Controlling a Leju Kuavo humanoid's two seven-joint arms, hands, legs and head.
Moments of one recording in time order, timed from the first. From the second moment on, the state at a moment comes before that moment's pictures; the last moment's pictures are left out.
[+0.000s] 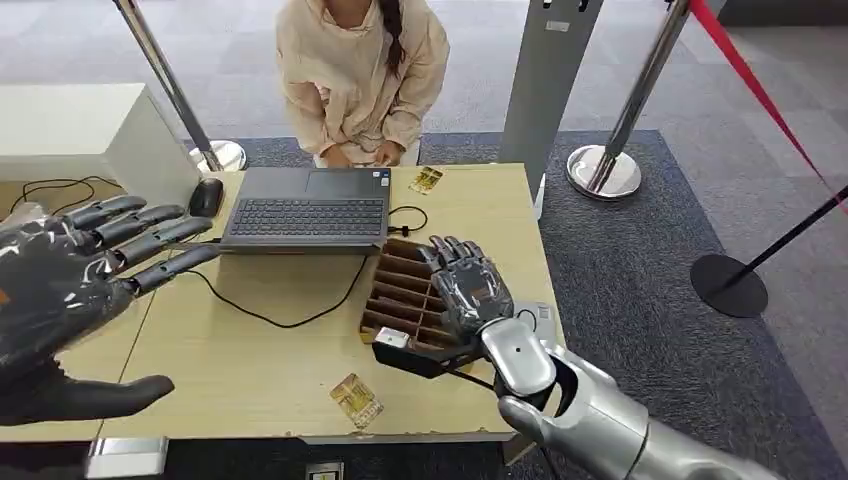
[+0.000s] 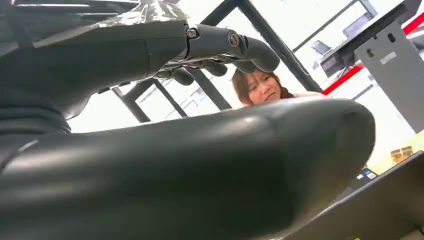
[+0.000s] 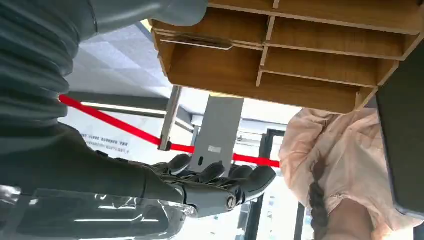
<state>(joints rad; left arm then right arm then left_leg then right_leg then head) 1.18 2.10 1.38 -2.45 0.08 -0.41 0.70 -0.54 -0.26 1.01 -1.48 1.02 0.05 0.56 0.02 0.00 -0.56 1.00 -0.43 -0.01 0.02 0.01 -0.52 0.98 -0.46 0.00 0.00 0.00</state>
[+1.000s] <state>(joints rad) 1.14 2.10 1.35 -2.41 0.19 -0.34 0.70 -0.50 -0.21 0.96 -1.40 1.00 -0.03 0.56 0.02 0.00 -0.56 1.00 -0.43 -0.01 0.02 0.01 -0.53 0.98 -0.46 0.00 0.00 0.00</state>
